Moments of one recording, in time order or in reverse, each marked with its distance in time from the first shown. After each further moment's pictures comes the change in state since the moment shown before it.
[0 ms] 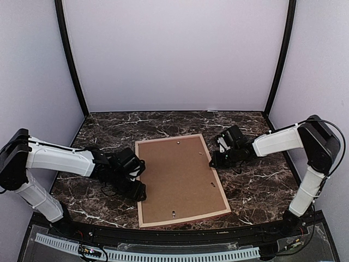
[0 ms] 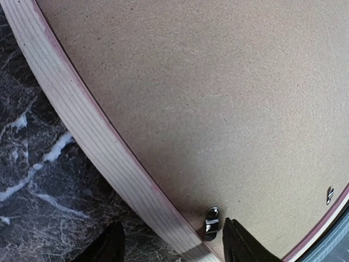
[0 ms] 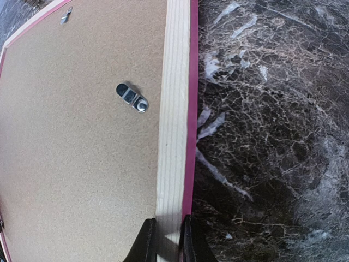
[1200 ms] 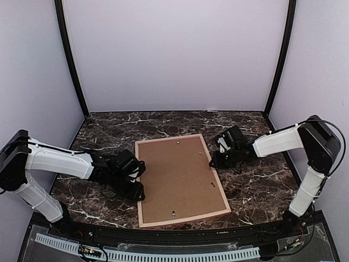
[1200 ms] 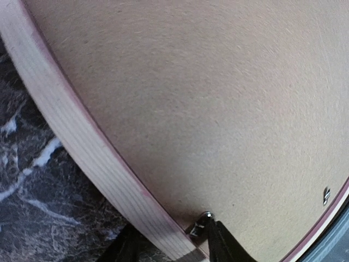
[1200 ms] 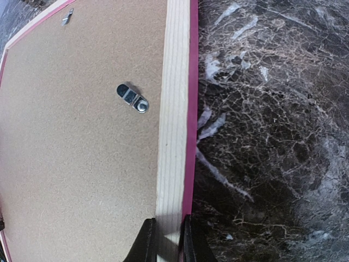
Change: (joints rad) left arm 0.000 -0.014 -0.043 0.071 0.007 -0.009; right arm 0.000 -0.003 -0.011 0.018 -0.001 0.003
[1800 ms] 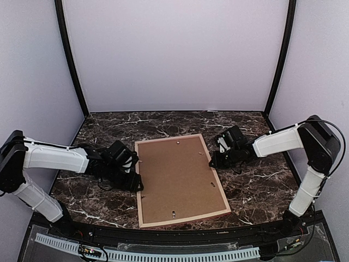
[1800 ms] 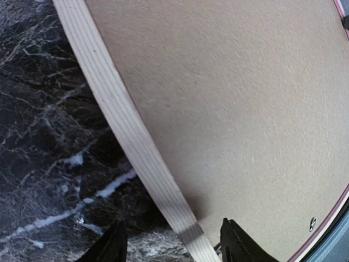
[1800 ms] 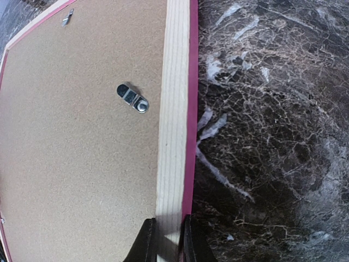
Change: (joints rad) left arm 0.117 -0.034 -0.002 0.028 0.024 -0.001; right arm 0.000 0.000 0.000 0.004 -0.003 0.001
